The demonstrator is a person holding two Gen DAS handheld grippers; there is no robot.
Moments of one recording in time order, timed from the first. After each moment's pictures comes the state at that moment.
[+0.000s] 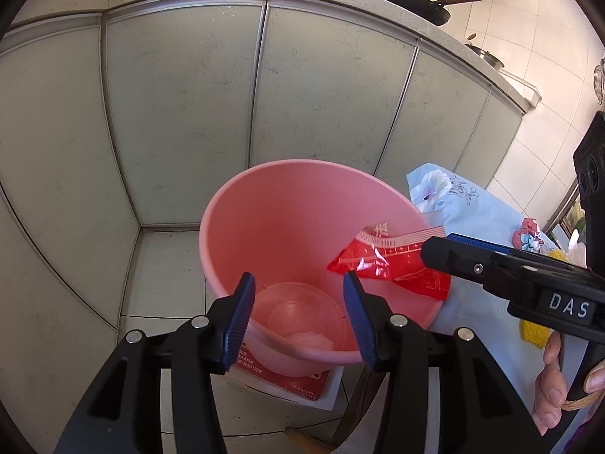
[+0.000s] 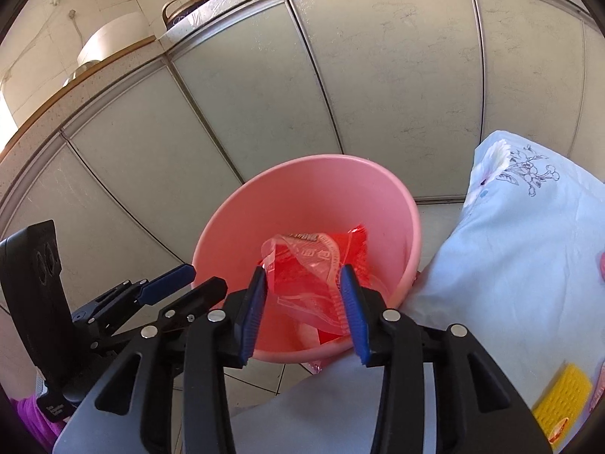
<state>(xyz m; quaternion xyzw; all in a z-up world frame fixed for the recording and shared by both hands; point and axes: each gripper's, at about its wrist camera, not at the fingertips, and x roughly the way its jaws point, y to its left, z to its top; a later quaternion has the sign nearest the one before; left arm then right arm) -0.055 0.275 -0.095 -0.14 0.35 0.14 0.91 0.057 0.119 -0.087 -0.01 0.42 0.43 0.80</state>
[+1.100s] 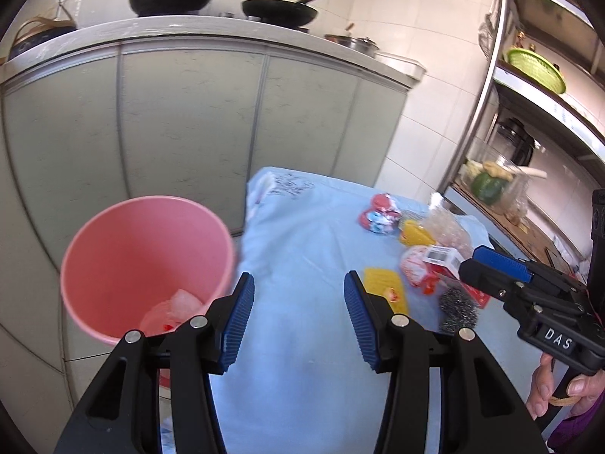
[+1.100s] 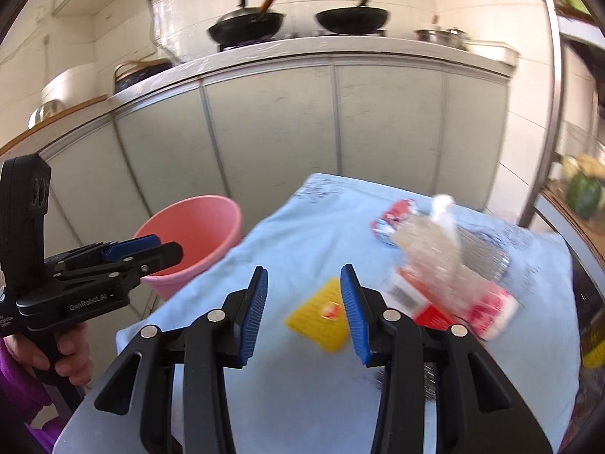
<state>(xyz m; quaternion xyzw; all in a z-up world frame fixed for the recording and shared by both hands) -0.056 0.126 -0.038 -0.09 0.32 -0.05 0.94 -0.029 -0.101 -0.029 -0.01 0.31 0.24 0.92</state>
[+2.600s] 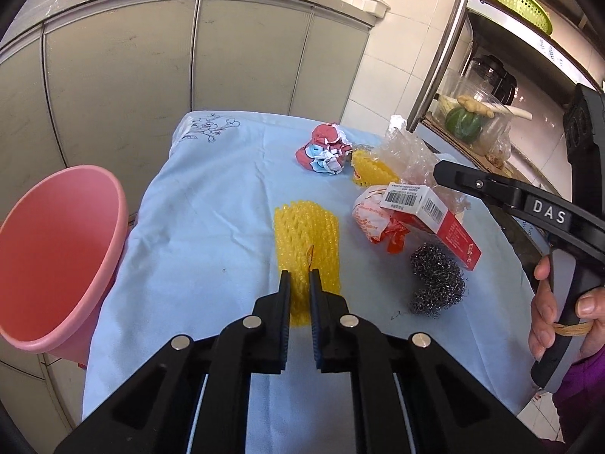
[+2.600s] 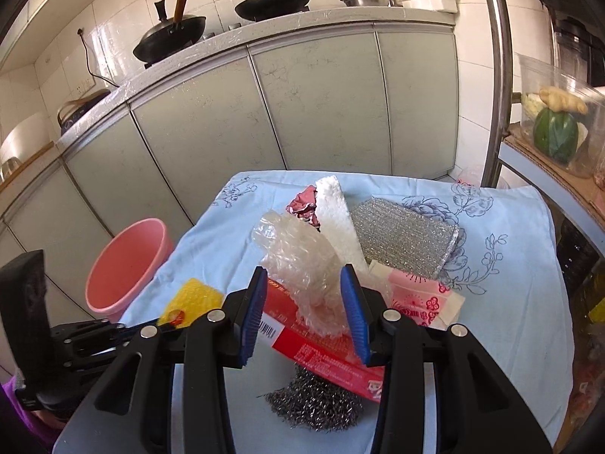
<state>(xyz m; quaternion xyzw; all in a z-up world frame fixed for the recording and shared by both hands) -0.007 0.057 -0.086 -0.06 0.41 -0.11 0.90 0.049 -0.149 -0.055 0.04 0.36 0.20 0.91</state>
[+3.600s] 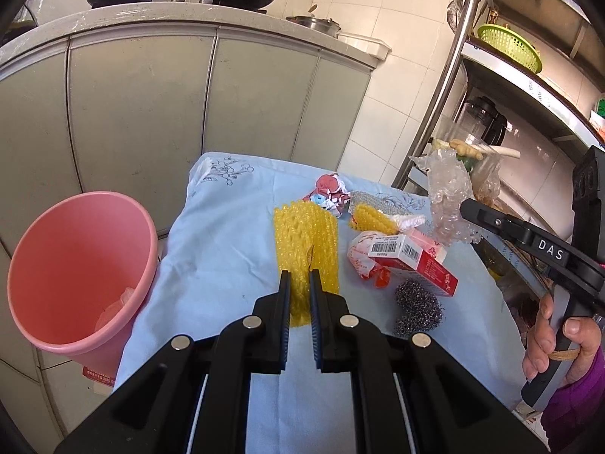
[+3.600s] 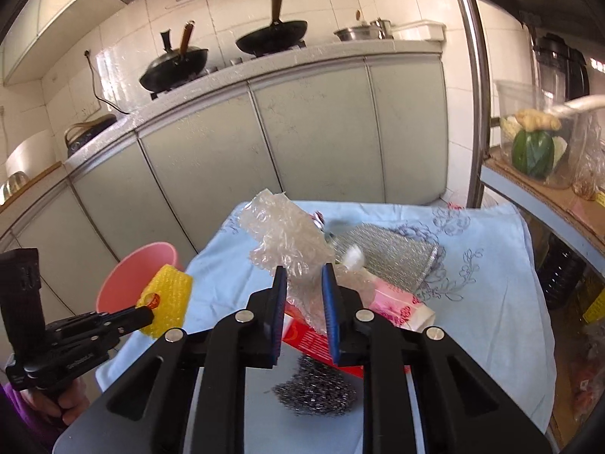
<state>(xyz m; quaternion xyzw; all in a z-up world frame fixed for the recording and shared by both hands) -0.035 0.080 -0.047 -0.09 0.34 -0.11 0.93 0.008 -0.168 -0.018 0.07 0.29 0.20 0.93</state>
